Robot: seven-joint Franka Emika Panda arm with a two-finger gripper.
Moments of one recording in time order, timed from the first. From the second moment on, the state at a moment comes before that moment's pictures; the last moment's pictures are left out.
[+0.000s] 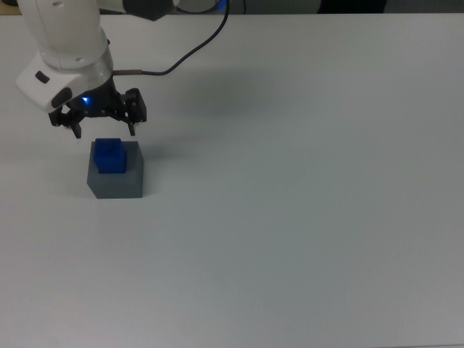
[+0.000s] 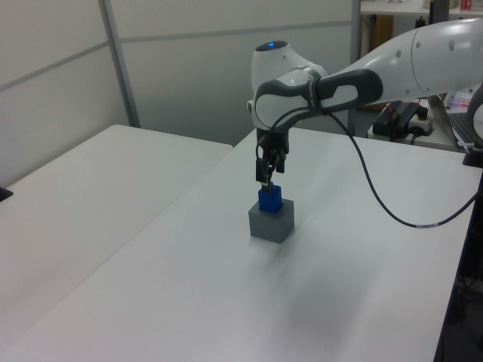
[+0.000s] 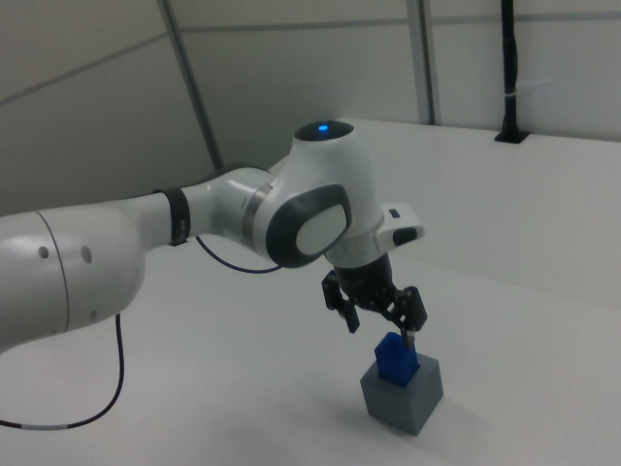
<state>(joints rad) -0.15 0.29 -0.03 -1.63 -0.02 1.97 -0.27</state>
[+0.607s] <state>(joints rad) -0.15 0.25 -0.01 -1.47 -0.02 1.67 -0.27</state>
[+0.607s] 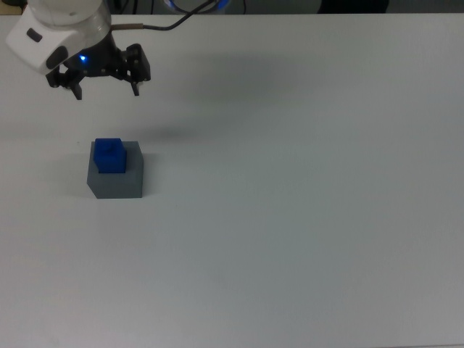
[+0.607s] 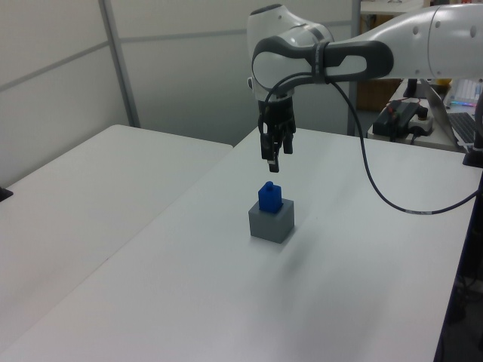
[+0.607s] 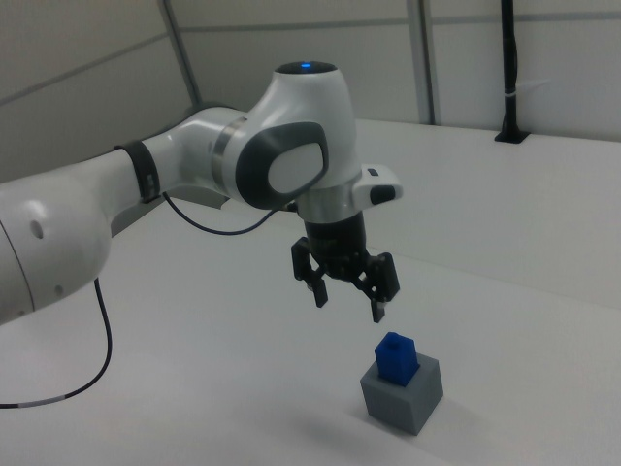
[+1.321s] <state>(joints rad) -0.08 0.24 0.00 -1.47 -0.02 1.66 -0.22</state>
